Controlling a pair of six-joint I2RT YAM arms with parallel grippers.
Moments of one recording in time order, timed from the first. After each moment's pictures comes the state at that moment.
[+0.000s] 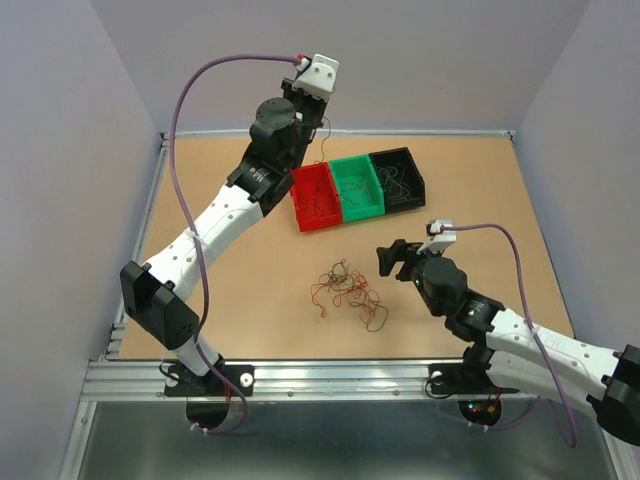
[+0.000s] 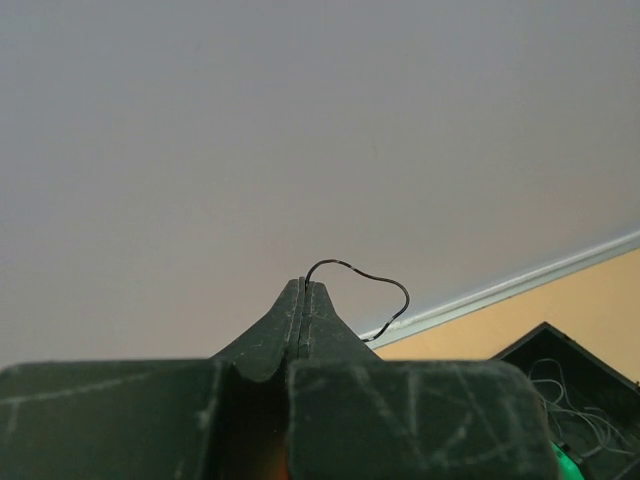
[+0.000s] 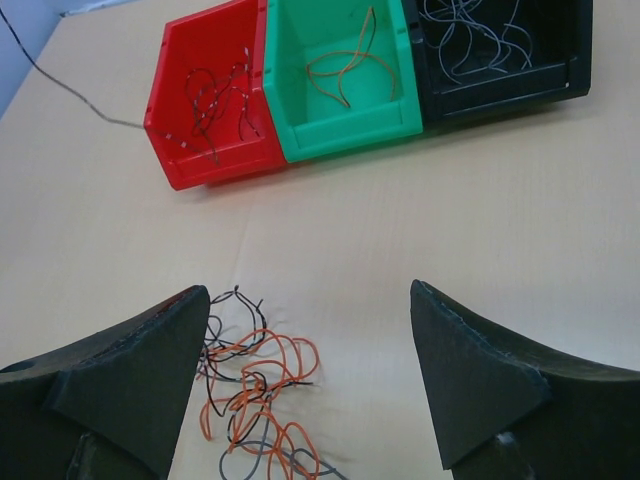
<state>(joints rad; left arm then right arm) -0.68 1.60 1.66 0.18 -0.36 0.33 0.87 0.82 0.42 0.18 0.60 0.48</state>
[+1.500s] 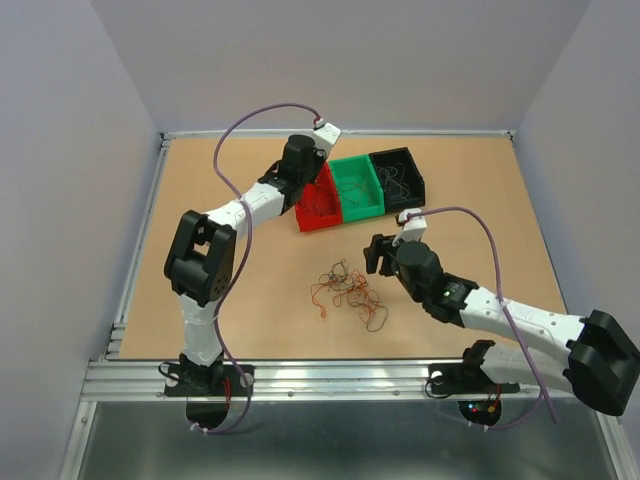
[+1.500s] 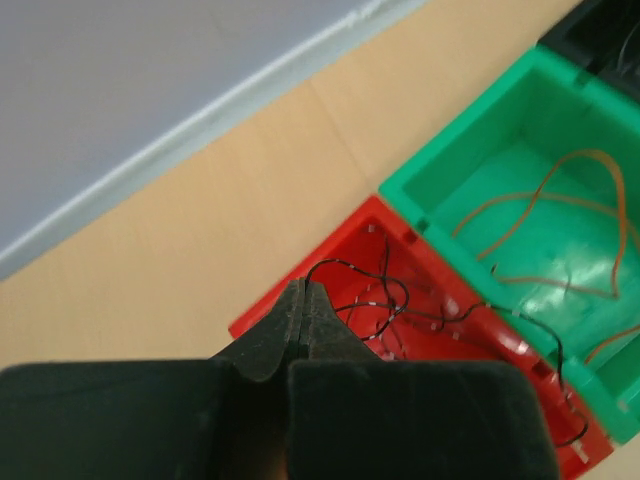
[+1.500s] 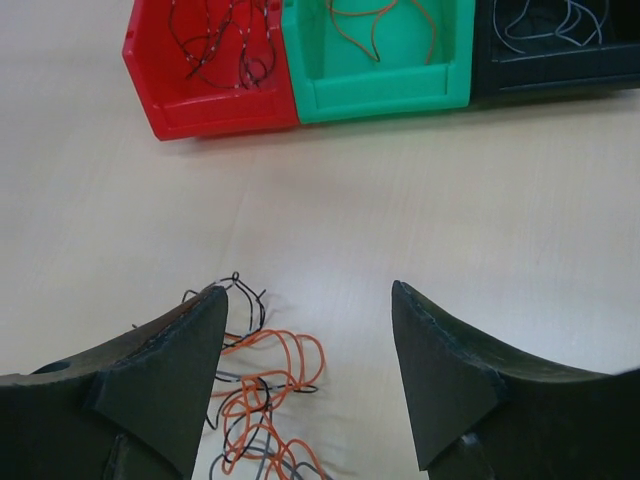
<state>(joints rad) -0.51 1.95 1.50 0.09 -0.17 0.25 0.86 1.08 0.53 0.17 0.51 0.42</state>
